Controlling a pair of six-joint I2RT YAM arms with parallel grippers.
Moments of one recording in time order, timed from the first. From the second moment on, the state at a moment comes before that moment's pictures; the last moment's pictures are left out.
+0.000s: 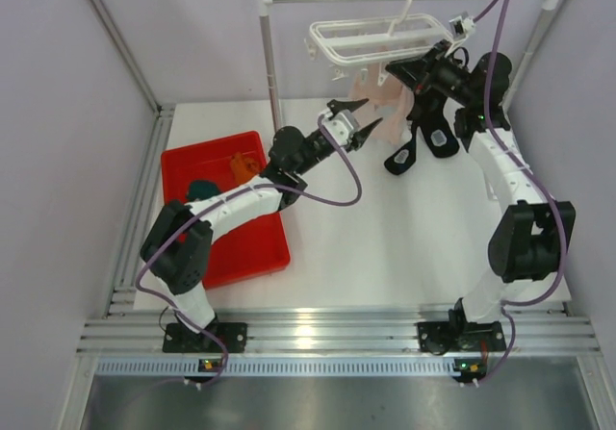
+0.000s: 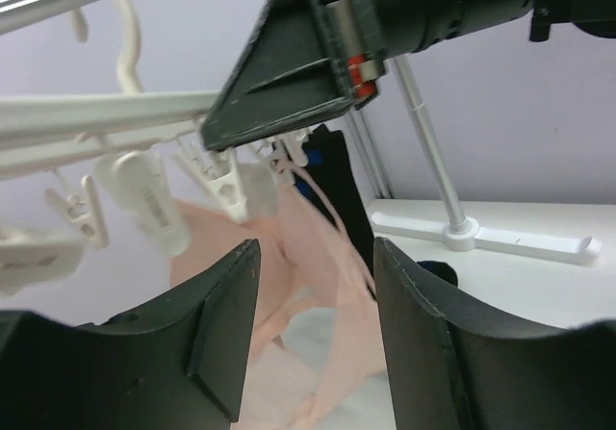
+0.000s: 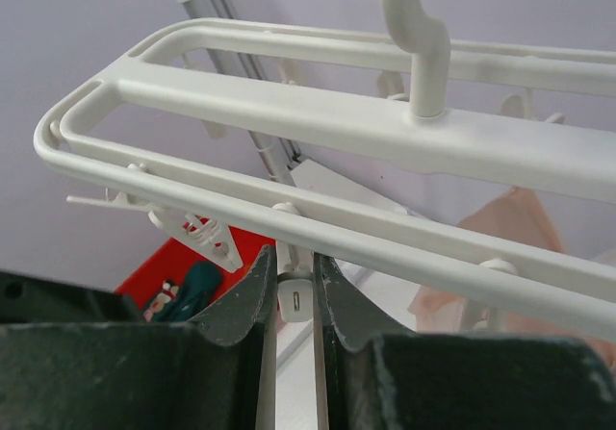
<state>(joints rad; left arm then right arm) -0.69 1.74 1.26 0.88 0.34 0.27 0.07 1.69 1.52 0.45 -0.85 0.51</state>
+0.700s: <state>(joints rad) -0.79 2.06 1.63 0.92 -0.07 0.63 0.16 1.60 1.52 0.15 -0.50 0.53</state>
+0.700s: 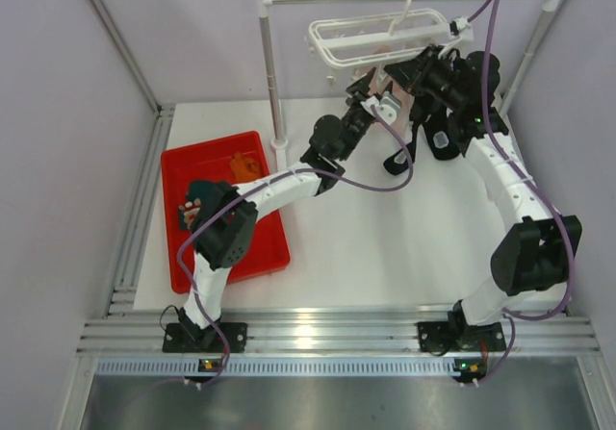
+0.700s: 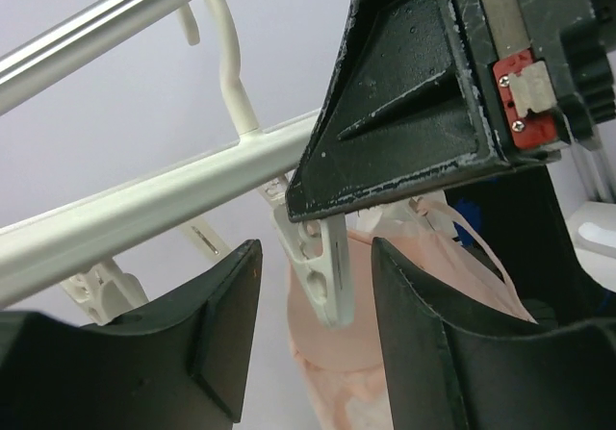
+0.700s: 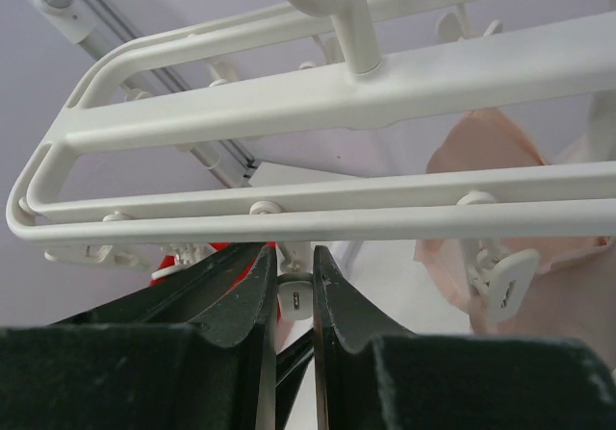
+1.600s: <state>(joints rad) -0.77 2.16 1.81 0.80 -0.11 0.65 0.17 1.59 1.55 0.06 -0.44 0.53</state>
